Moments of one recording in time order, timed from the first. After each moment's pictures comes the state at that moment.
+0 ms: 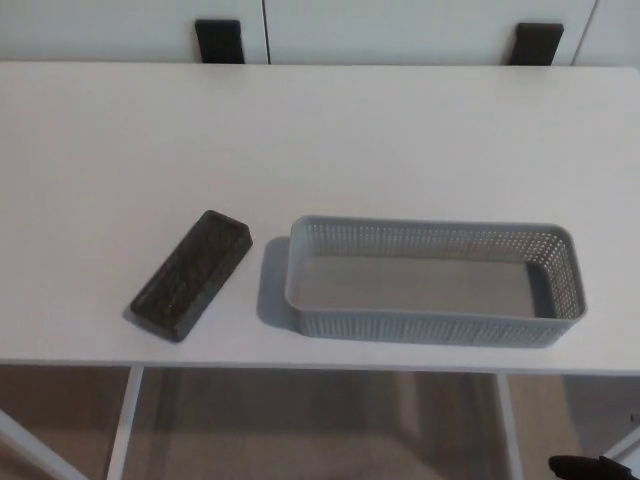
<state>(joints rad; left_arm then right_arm) 0.25 0.40 0.12 0.85 -0.04 -0.29 -0.24 0.16 -0.31 -0.01 0.66 -0.01 -0.08 0.19</state>
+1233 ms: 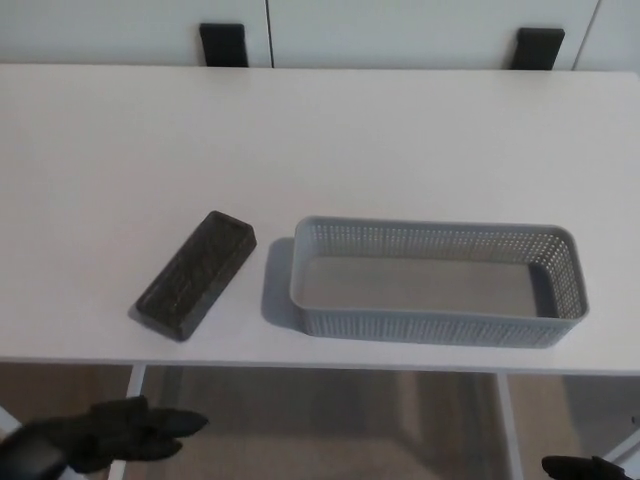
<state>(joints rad) 0.52 0.76 0.02 -0.24 -0.21 -0.30 -0.49 0.16 -0.30 -0.01 0.66 -0.01 -0.08 0.19</state>
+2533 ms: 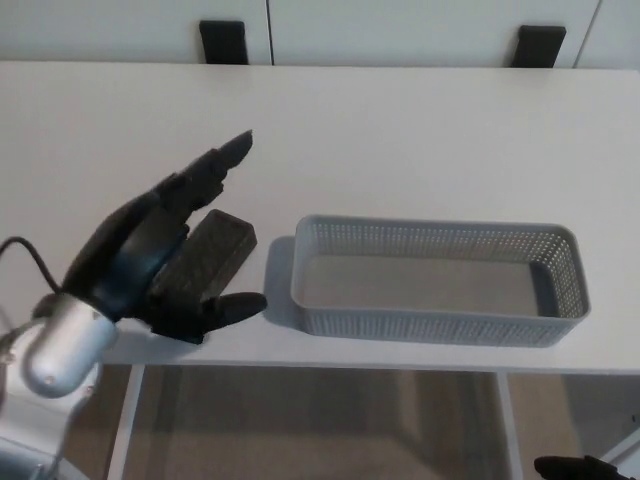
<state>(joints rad) -0.14 0.48 -0.20 -0.06 0.28 0.05 -0.15 0.16 -0.30 0.00 0.65 -0.03 -0.08 0.19</state>
